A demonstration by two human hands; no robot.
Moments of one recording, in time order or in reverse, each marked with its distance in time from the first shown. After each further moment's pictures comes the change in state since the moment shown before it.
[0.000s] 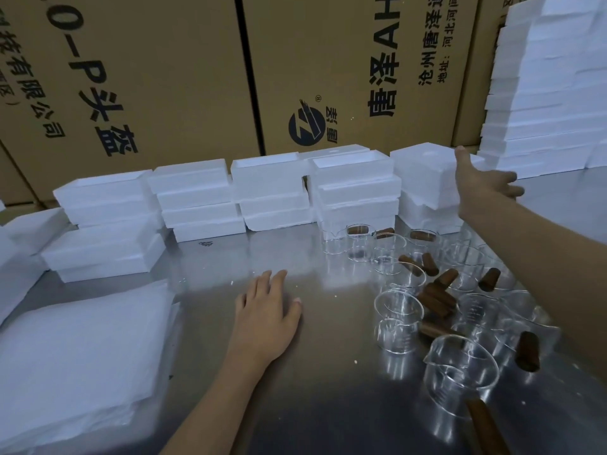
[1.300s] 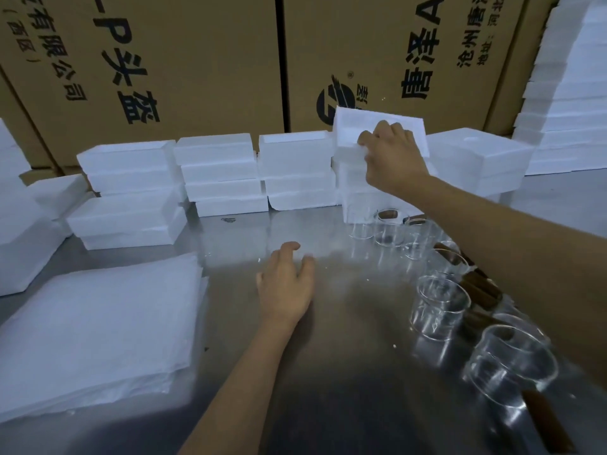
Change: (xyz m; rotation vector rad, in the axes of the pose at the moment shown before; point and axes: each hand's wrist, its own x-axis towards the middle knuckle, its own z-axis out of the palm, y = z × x) left_hand 0.016 -0.003 -0.011 -0.438 0.165 -0.235; right_hand -0.111 -0.013 0.101 -0.929 -0.247 -1.480
